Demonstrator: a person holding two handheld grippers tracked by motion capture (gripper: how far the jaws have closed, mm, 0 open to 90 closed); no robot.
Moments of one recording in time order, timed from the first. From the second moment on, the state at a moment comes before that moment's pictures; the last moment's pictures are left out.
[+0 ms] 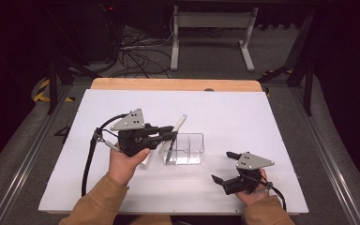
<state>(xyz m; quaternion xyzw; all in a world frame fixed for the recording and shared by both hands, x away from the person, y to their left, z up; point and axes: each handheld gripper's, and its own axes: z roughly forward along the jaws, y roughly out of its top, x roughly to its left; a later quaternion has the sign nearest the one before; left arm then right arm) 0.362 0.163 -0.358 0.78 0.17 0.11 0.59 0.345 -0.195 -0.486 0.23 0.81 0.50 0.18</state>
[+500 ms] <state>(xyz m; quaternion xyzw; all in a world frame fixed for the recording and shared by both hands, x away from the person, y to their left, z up) 0.370 0.134 -0.358 0.77 0.16 0.12 0.61 0.344 -0.195 -0.486 0.23 0.82 0.50 0.18</state>
